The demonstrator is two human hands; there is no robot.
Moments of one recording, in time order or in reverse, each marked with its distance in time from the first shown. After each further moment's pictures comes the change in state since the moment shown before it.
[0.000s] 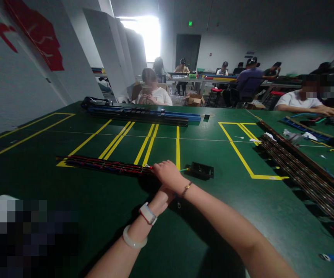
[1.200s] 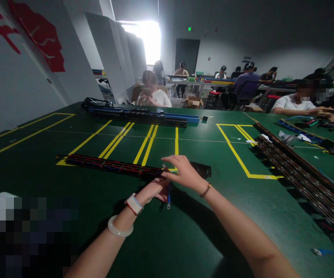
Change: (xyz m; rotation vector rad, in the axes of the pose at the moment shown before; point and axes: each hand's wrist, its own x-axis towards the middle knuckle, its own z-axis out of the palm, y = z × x) left_hand -0.004 0.043 -0.024 0.741 -0.153 -0.155; right_hand -0.049 0.034 -0.039 0.343 0.236 -0.027
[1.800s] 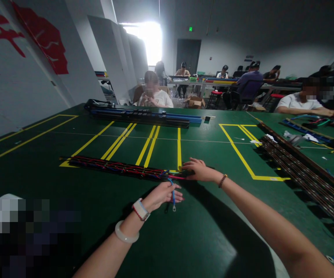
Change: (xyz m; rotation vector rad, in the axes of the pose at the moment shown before) left_hand -0.001 -0.007 0.013 -0.322 -0.136 0.025; right_hand -0.022 0.085 -0.002 -0.136 -0.497 0.241
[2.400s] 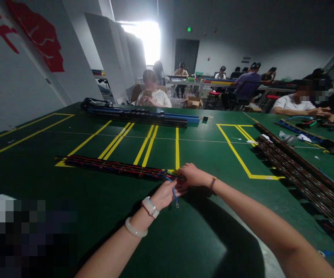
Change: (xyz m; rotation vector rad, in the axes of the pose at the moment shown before) left_hand 0.026 -0.009 0.025 -0.476 0.037 0.061; right_hand 0.003 -0.038 0.001 -0.180 -0.062 -0.091
